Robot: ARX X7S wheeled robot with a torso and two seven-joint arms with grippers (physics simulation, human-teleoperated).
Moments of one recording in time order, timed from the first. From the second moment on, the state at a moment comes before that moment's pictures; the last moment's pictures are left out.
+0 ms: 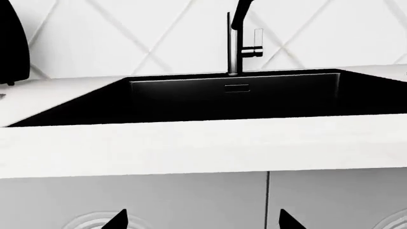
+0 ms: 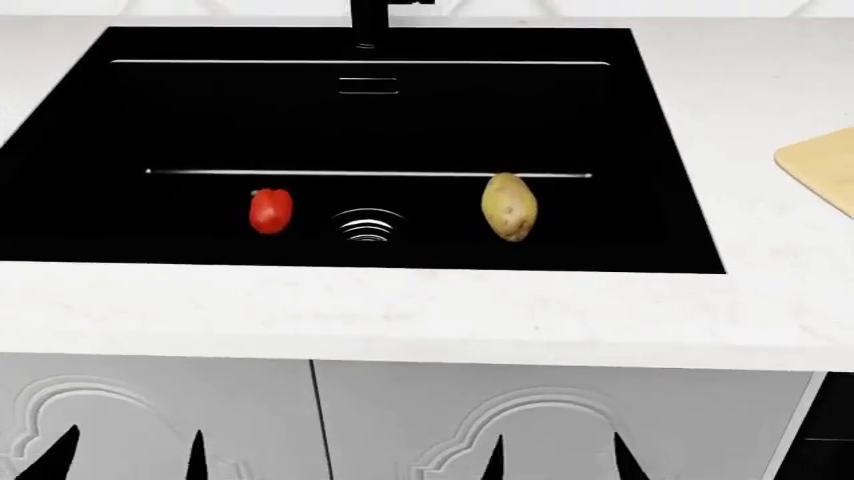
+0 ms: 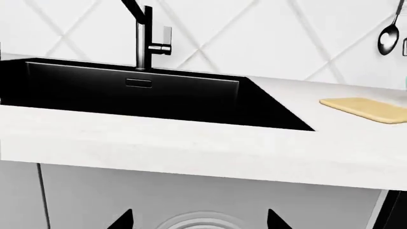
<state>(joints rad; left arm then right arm) -0.02 -0.14 0.15 0.09 -0.09 -0.06 -0.17 0.04 0.14 -0.17 -0.11 0.05 0.11 0.17</state>
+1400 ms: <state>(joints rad) -0.85 -0.58 -0.02 0.39 -0.59 -1.30 -0.05 0.88 0.51 0.06 -0.62 0.50 1.51 -0.07</state>
